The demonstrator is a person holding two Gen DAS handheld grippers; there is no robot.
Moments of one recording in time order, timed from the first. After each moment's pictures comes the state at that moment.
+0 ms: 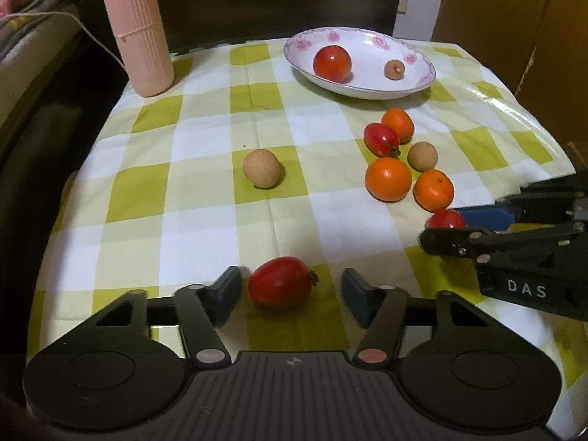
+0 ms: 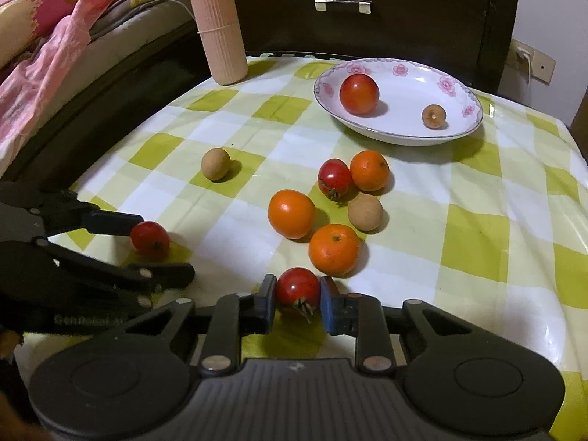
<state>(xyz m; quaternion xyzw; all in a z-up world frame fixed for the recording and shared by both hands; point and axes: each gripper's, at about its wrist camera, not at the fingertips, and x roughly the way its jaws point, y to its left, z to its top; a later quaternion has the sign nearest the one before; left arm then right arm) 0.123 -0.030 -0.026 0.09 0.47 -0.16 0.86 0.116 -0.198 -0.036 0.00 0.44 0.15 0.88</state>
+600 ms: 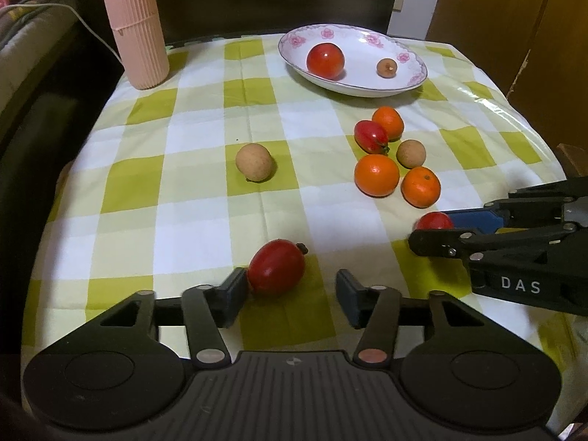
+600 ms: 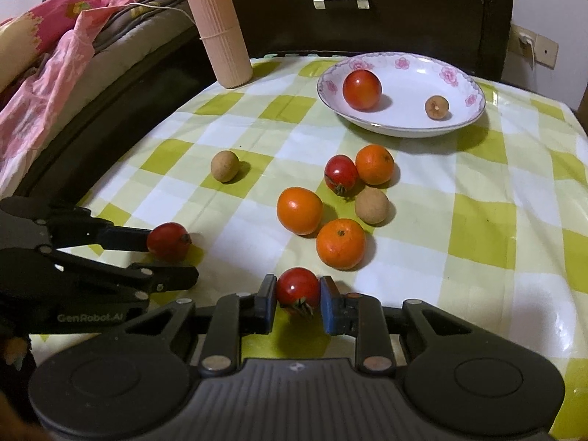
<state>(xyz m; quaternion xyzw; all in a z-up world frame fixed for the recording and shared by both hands) 0.120 -0.030 -0.023 0.07 0.48 -0.17 0.86 0.114 -0.204 -0.035 0.02 0.45 0.17 0.88</state>
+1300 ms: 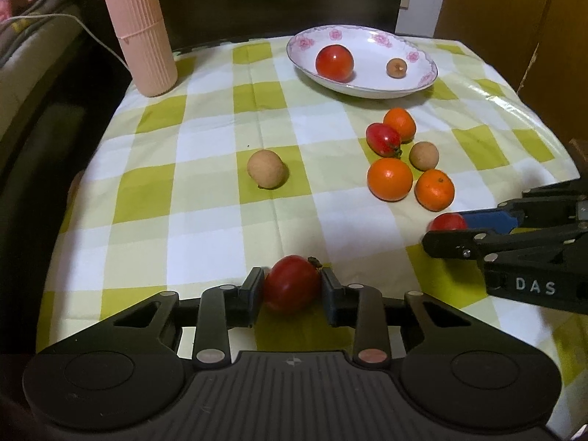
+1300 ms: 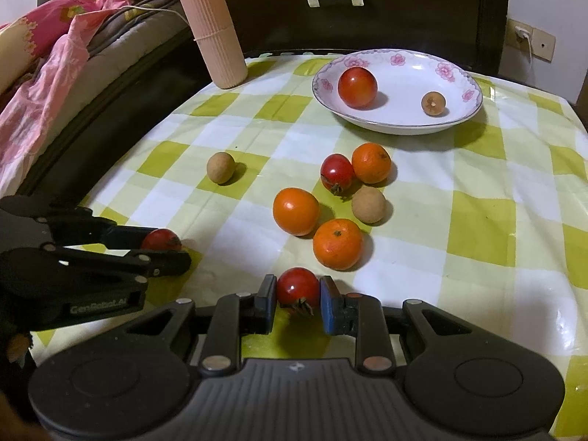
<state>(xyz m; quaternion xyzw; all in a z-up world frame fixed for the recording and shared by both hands) 0.123 -0.033 -0.020 0.09 0.48 -0.16 0.86 0.116 -0.204 -0.035 0.03 0.45 0.17 0.88</state>
